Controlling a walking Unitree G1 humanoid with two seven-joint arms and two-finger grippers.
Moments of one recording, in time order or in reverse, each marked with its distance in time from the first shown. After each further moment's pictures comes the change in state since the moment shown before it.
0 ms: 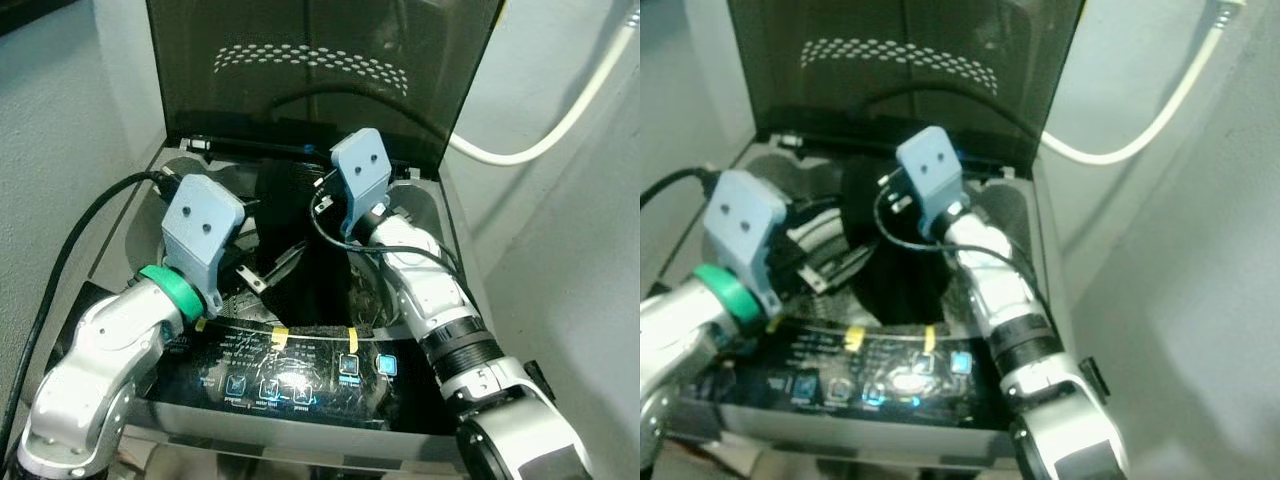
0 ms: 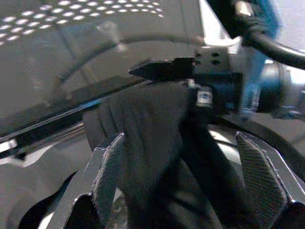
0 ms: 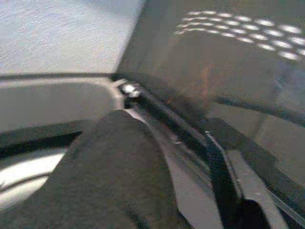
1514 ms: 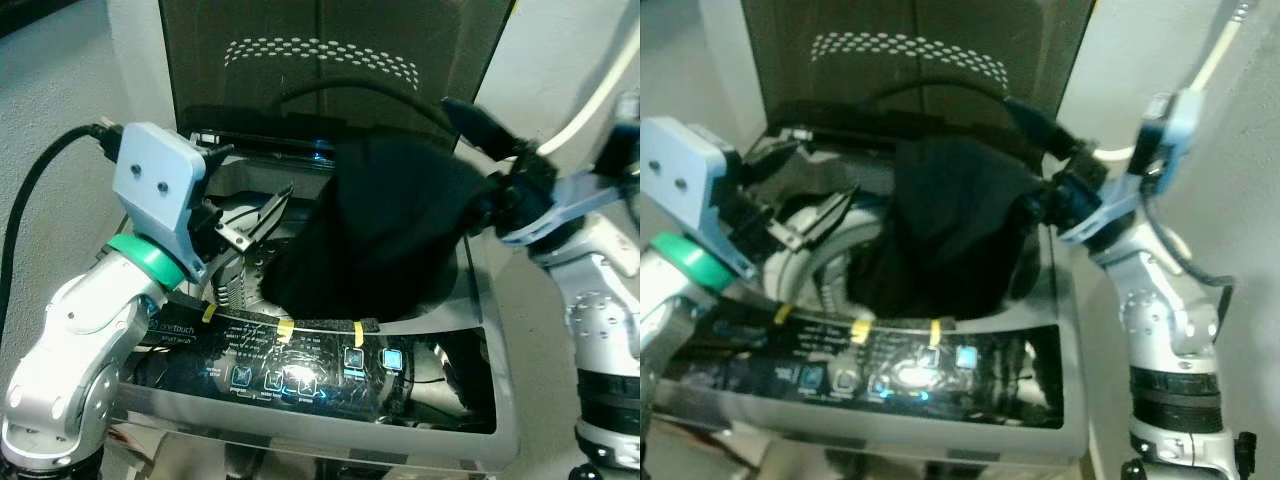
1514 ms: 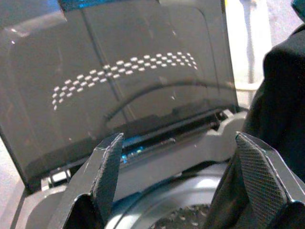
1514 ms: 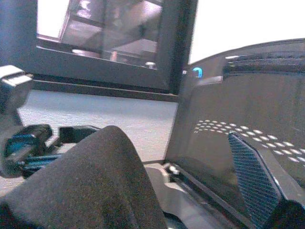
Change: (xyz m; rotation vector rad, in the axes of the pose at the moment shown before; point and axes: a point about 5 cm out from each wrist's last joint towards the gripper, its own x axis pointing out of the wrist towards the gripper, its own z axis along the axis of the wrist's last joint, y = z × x) left arm -0.002 0.020 0.040 0.020 -0.175 0.107; right arm -0.121 -0.074 0.073 0.283 -0.382 0.149
